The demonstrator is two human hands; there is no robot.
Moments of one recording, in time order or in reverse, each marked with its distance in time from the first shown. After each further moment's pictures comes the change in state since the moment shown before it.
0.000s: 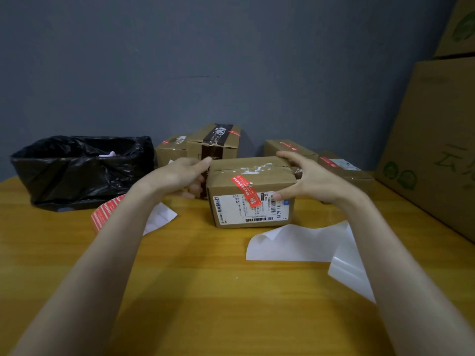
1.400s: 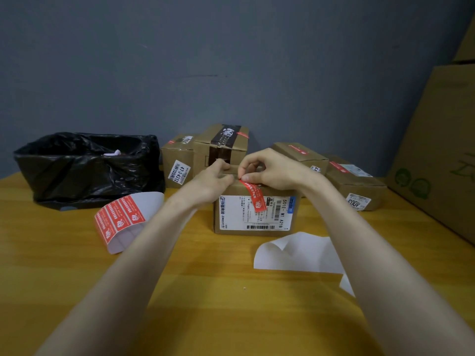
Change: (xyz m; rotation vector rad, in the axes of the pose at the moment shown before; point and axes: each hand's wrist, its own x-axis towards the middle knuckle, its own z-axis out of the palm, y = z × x) left_hand 0.016 0.002 0.033 0.114 0.043 0.182; right_hand 0.052 -0.047 0.037 -0.272 -0.126 -0.252
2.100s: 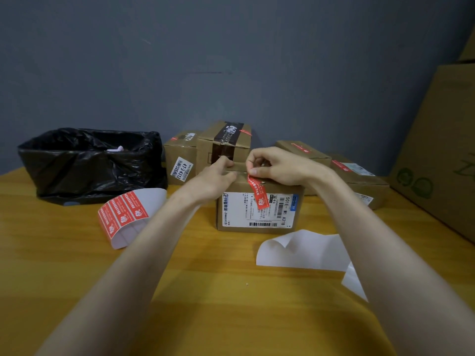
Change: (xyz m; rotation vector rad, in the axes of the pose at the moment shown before) left_hand -0.003 0.002 -0.001 -0.004 -0.020 -0.024; right_hand -0.002 0.002 -0.008 0.053 -0.094 -0.005
